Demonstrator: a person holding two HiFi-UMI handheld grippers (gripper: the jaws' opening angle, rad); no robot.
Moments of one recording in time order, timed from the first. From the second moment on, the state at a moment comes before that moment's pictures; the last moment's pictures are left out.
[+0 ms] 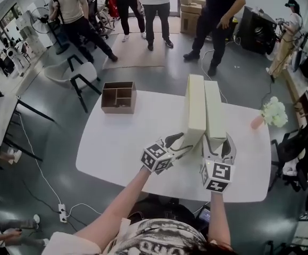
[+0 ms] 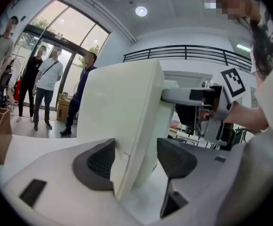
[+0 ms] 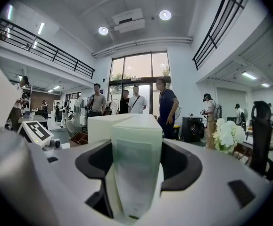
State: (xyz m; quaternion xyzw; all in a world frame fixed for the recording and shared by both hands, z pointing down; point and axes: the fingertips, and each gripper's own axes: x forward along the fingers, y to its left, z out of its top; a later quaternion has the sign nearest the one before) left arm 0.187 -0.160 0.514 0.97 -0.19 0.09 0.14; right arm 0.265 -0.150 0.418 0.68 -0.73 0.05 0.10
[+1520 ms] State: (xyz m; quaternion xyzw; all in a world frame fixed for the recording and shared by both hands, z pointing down) left arm 0.148 -0.154 0.523 0.97 -0.13 0.07 0.17; right arm 0.257 -0.127 0.447 0.69 -0.71 0.13 0.04
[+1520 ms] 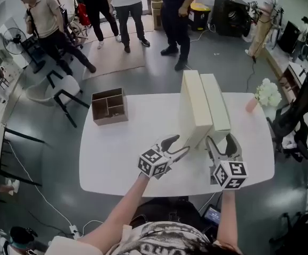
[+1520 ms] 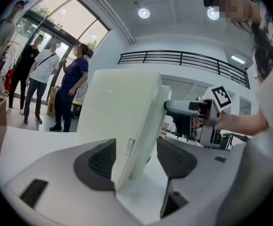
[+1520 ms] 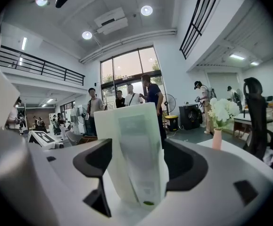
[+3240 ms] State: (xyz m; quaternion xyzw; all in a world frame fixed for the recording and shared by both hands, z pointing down) left arm 0.068 0.118 0.475 0.93 -0.34 0.07 0.13; right arm 0.132 0.114 0.474 0.44 -0.89 0.12 0.06
